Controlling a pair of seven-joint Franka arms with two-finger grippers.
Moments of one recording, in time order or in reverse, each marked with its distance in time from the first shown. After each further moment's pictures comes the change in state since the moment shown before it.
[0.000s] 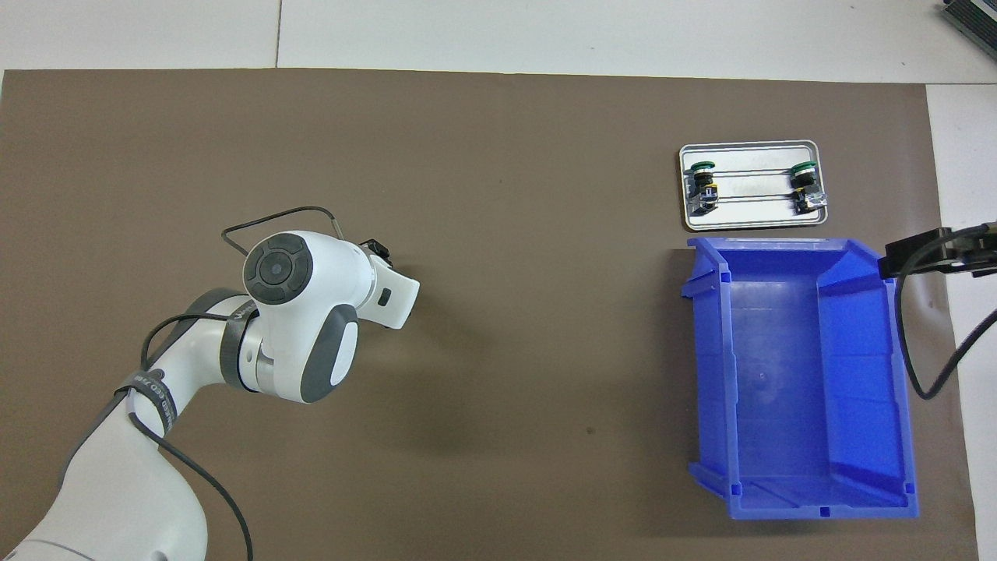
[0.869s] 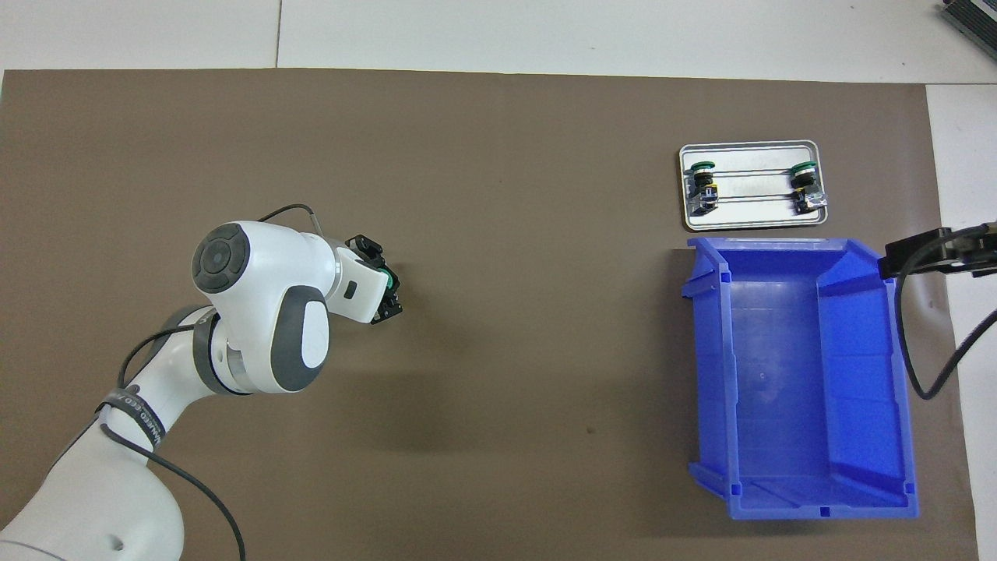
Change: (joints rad) left arm 0.055 -0.018 -0.001 -0.015 -0.269 -0.024 0.286; right arm 0.000 0.000 0.000 0.000 0.000 0.000 0.000
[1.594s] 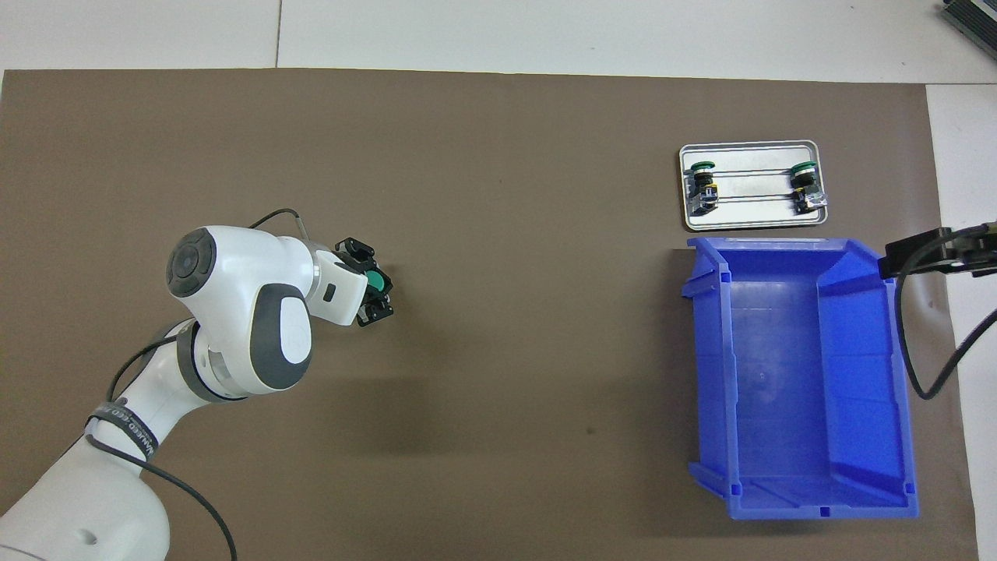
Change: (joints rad) left arm 0.048 -0.028 0.000 -0.062 -0.345 -0.008 0.331; right arm 0.000 0.000 0.000 0.000 0.000 0.000 0.000
